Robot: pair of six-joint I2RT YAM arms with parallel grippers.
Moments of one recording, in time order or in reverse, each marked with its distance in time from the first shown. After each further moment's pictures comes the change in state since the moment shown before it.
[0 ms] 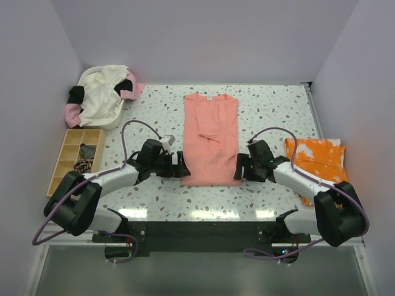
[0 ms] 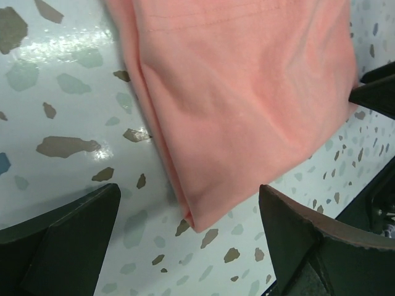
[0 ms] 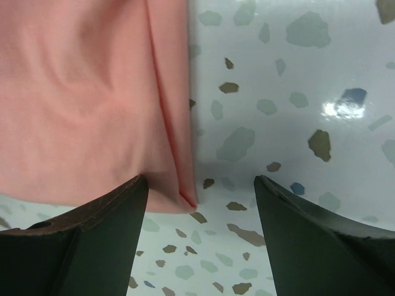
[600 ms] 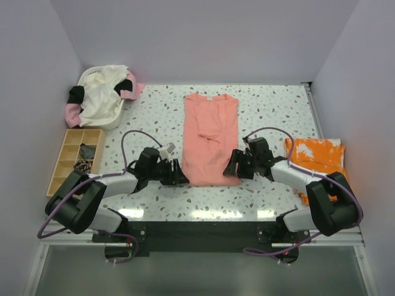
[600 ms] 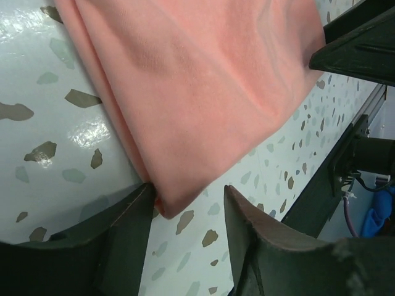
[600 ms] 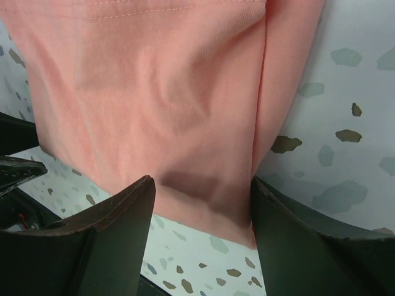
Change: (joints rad) left arm 0.000 0.016 -0.159 0.256 0.185 -0.099; right arm -0.043 0.093 -0.030 0.263 -0.315 0.069
